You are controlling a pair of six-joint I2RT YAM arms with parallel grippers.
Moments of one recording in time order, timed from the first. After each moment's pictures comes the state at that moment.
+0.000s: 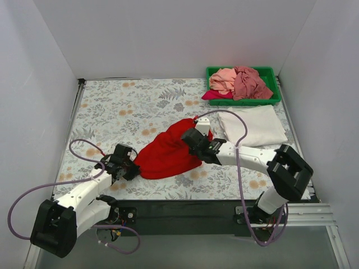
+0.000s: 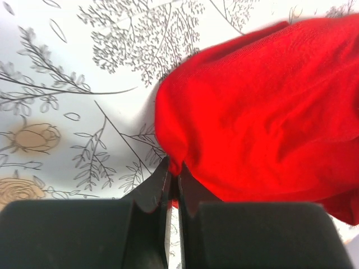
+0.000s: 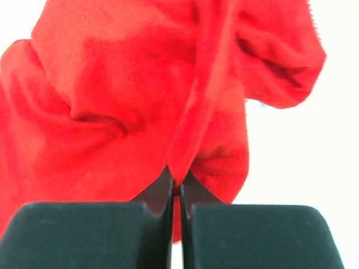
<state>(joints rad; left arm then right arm) -0.37 1.00 0.40 -0.48 -0.07 -1.17 0.97 1.63 1.00 -0.28 0.54 0.78</state>
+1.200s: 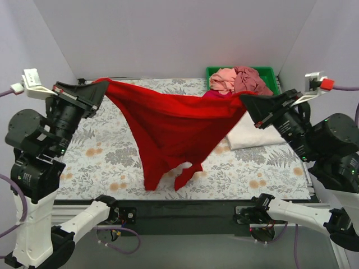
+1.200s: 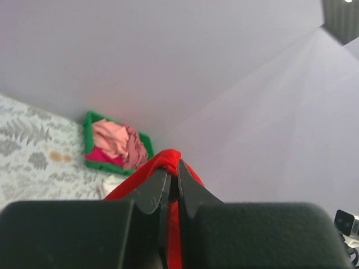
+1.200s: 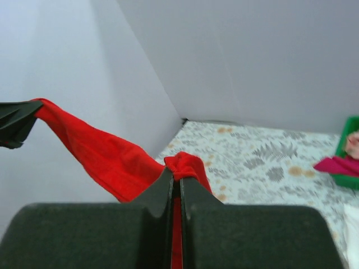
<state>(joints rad) -0.37 0.87 1.62 -0.62 -0.09 -0.89 0.97 0.82 1.48 -0.49 0.39 0.40</state>
